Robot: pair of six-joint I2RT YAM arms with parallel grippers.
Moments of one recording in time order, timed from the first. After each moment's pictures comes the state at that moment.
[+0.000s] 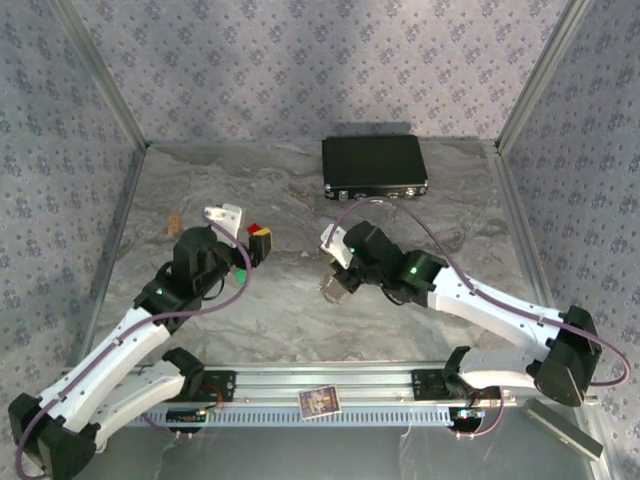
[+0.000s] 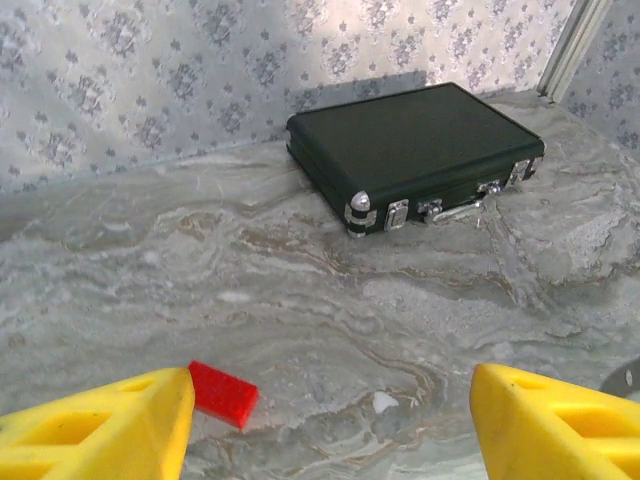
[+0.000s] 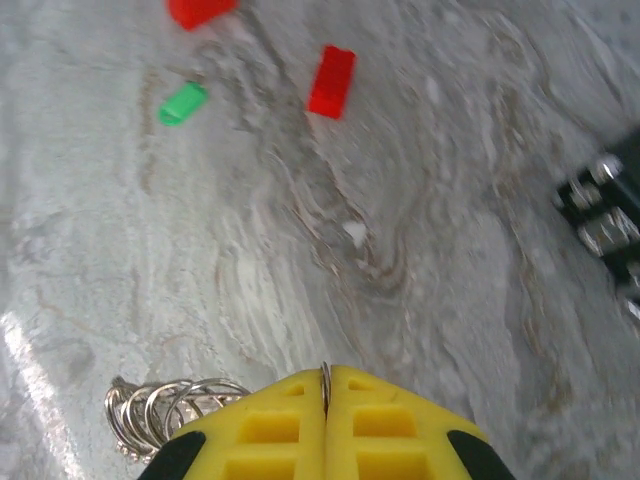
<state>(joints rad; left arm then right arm) -0.59 0.84 0.77 -0.26 -0.11 -0.12 0.93 1.20 0.97 -0.46 0.04 -0.25</state>
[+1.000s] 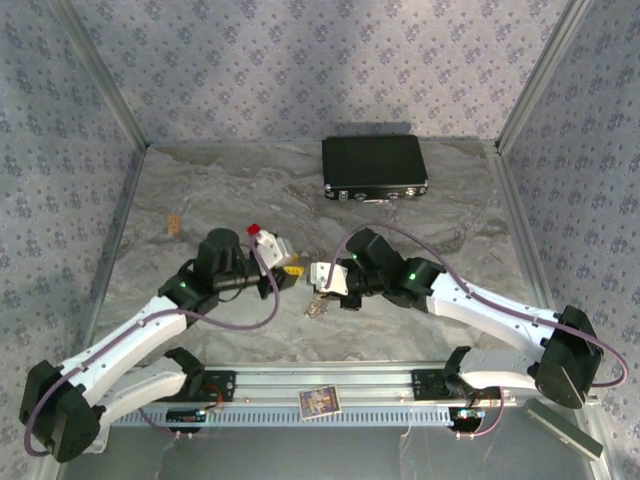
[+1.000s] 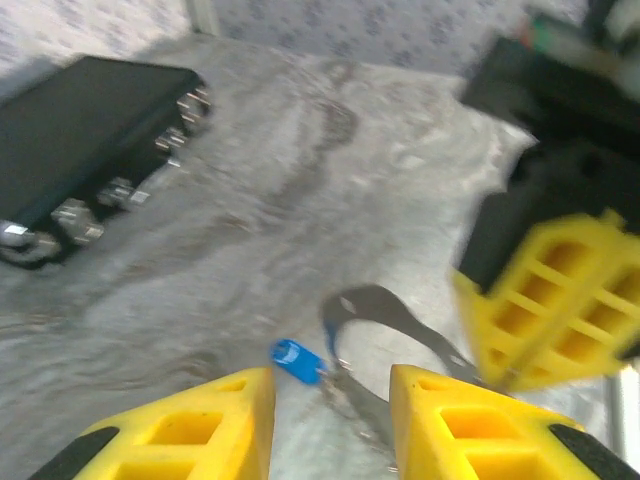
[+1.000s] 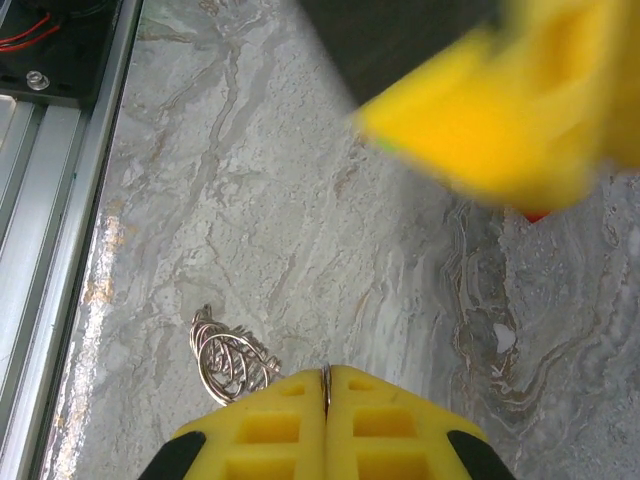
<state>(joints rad) -0.70 0.93 0.59 -0.09 0.48 0.22 0.92 1.20 0.89 -0.41 -0.32 -0.62</state>
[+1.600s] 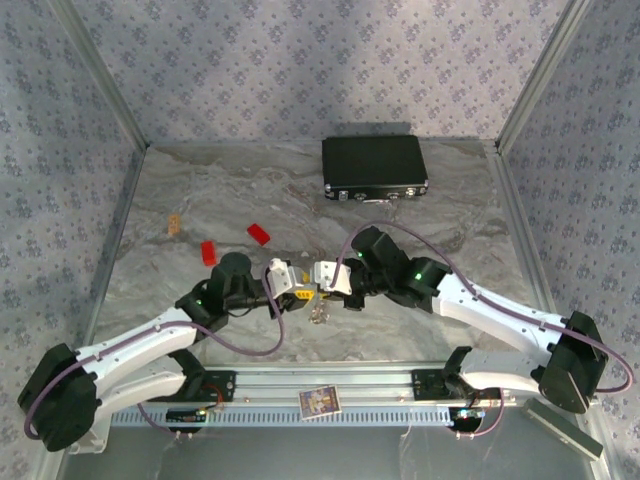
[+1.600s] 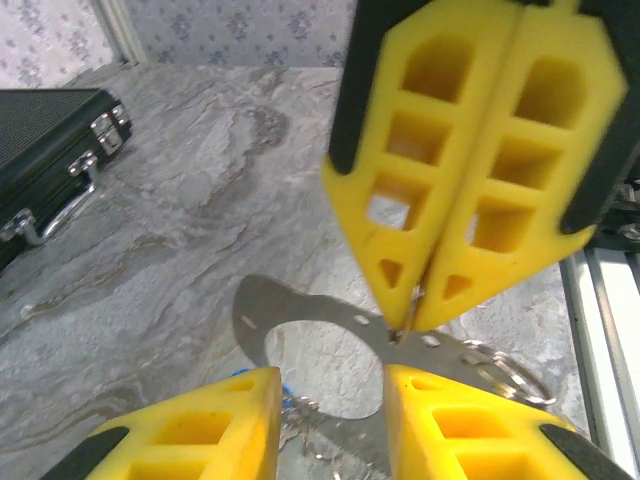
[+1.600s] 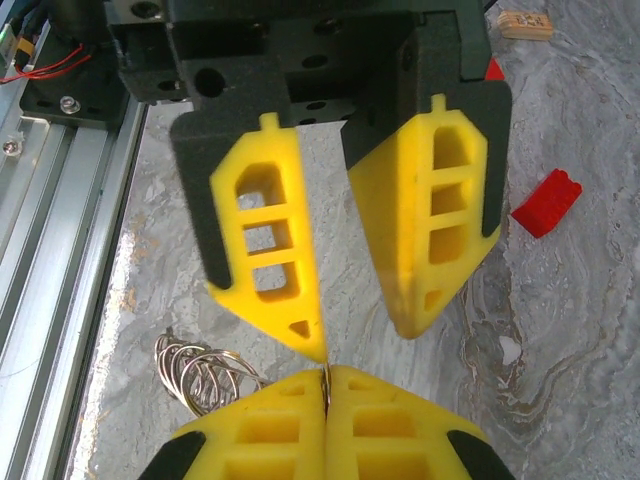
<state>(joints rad) -0.79 0.96 0.42 0.19 0.49 0.25 0.90 1.17 0.89 -0.43 -0.37 -0.62</state>
